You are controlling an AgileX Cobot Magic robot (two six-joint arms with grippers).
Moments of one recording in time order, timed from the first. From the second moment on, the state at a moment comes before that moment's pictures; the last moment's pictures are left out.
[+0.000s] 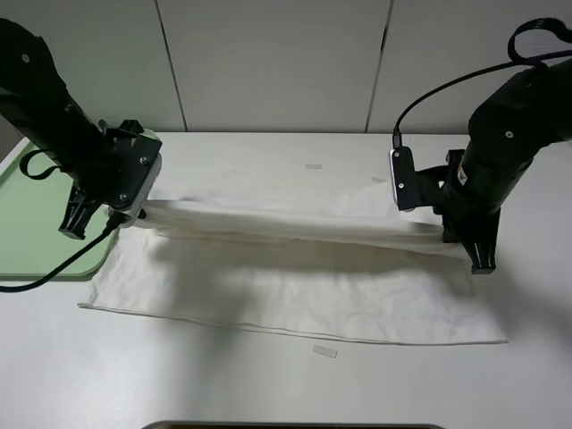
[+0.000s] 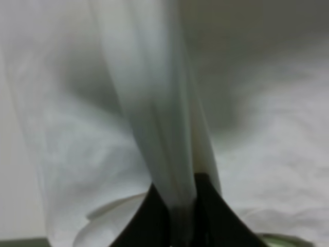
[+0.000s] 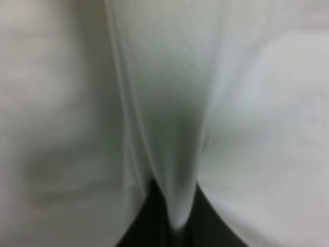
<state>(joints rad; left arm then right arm) -0.25 1.70 -0.98 -0.09 0.55 1.64 0.35 1.73 -0.87 -0.49 0.61 -0.80</state>
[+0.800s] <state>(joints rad) -0.30 1.70 -0.98 -0.07 0.74 1.64 0.36 1.61 -0.87 -0.22 0.78 -0.97</state>
